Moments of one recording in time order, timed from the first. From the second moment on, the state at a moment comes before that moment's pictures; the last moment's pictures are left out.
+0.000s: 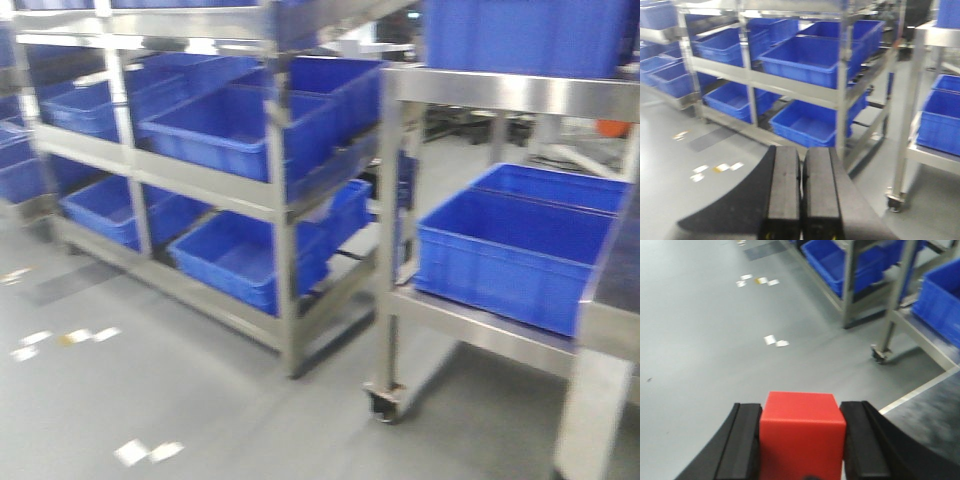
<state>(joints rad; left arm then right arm) -0.06 -0.01 0.01 0.01 0.13 -0.02 0.49 0.68 -0.81 -0.02 0.71 0.14</state>
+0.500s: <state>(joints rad) -0.06 -0.01 0.01 0.01 0.13 -0.02 0.49 0.68 -0.81 -0.02 0.71 0.14</state>
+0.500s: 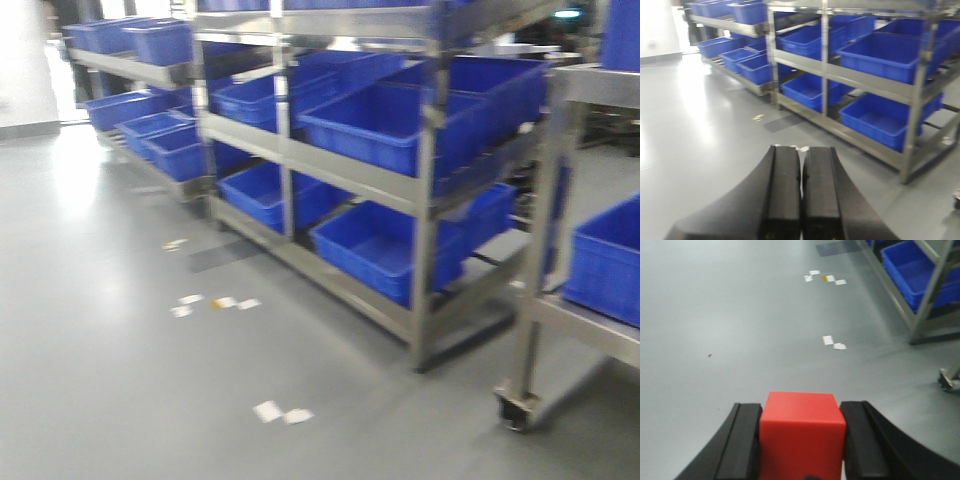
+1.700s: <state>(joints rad) -0.06 -0.01 0.01 0.01 0.13 -0.02 0.49 0.68 -0.81 -0.02 0.71 0.14</state>
